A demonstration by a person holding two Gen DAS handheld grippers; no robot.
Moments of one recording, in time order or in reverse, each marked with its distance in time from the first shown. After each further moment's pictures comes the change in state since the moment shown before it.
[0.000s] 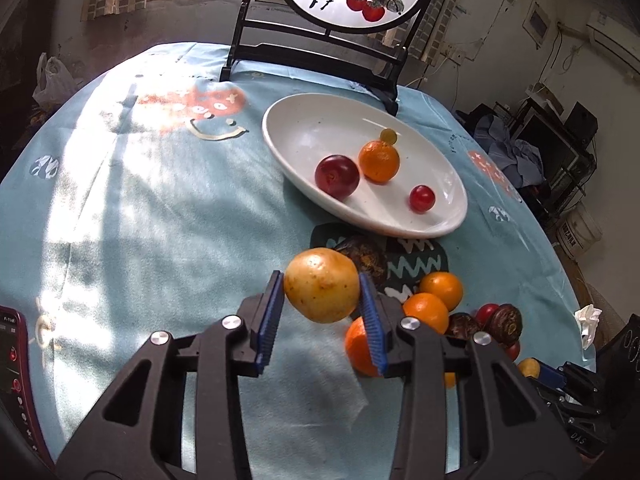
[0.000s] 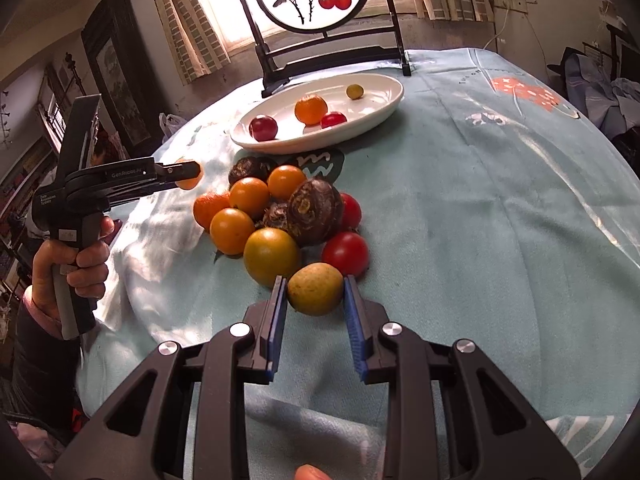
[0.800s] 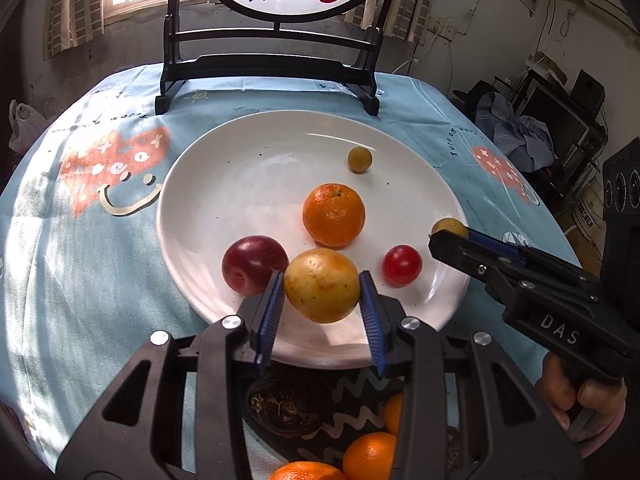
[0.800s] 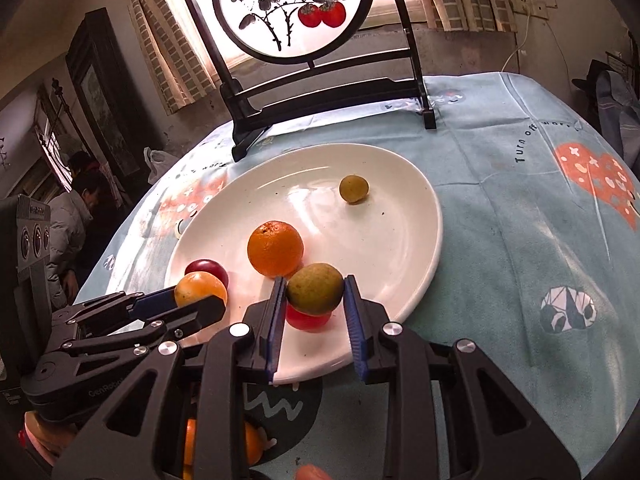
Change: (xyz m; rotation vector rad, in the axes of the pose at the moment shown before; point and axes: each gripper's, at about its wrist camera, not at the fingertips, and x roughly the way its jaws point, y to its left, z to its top) left arm 0.084 -0.060 0.063 0.112 0.048 0.056; right arm 0.123 -0.036 0.161 0.025 -0.025 0.023
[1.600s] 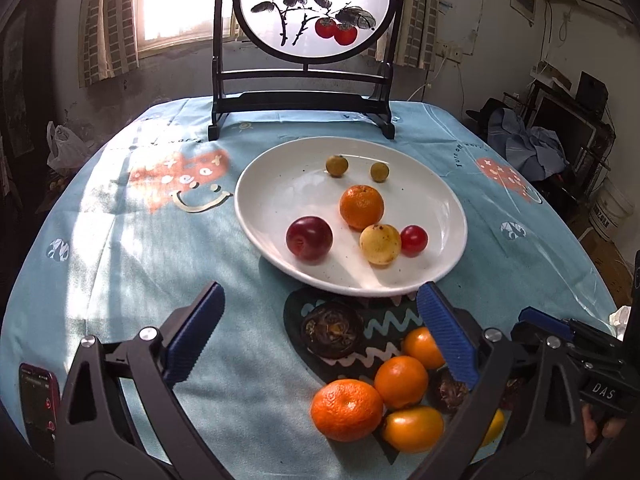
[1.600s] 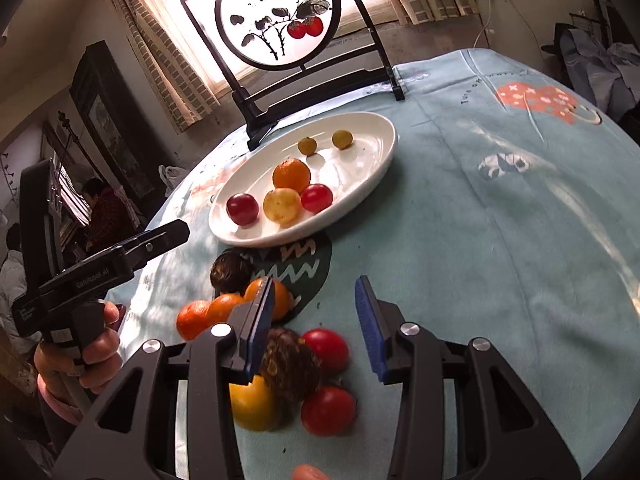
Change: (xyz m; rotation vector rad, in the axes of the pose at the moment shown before) left arm -0.073 0.009 -0.043 0.025 -0.121 0.109; right arm -0.089 0.001 -0.095 0.129 -0.041 0.056
